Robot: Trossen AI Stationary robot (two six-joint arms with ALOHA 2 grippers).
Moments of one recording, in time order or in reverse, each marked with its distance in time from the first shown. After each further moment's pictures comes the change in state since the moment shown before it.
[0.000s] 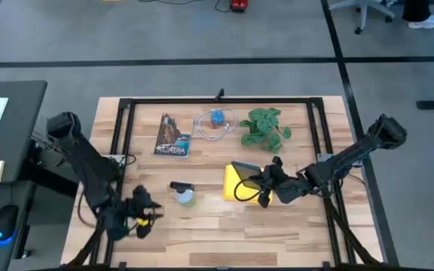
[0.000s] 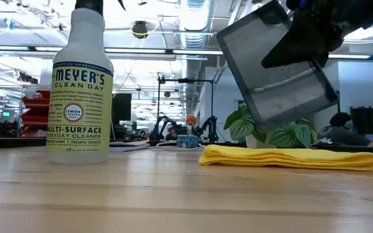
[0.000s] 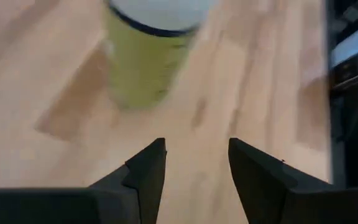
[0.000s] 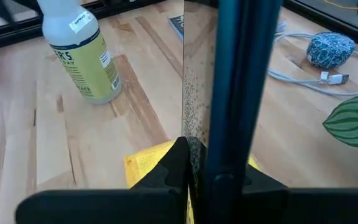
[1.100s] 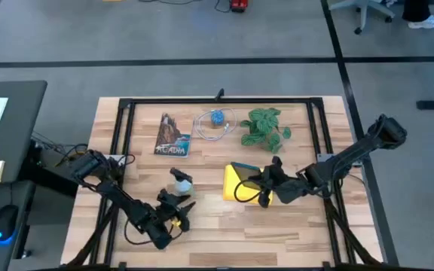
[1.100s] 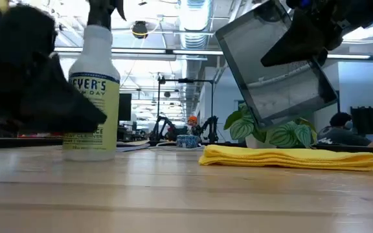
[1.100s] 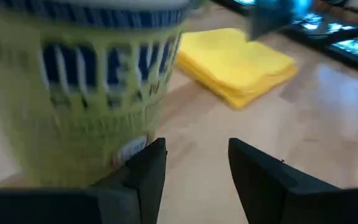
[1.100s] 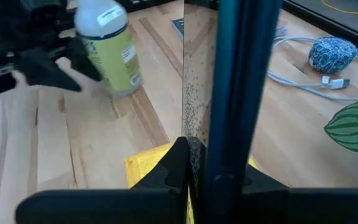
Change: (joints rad) left arm 0.275 0.544 0.094 0.284 -0.335 -0.114; right arm -0.003 0.000 0.000 0.010 0.000 -0.019
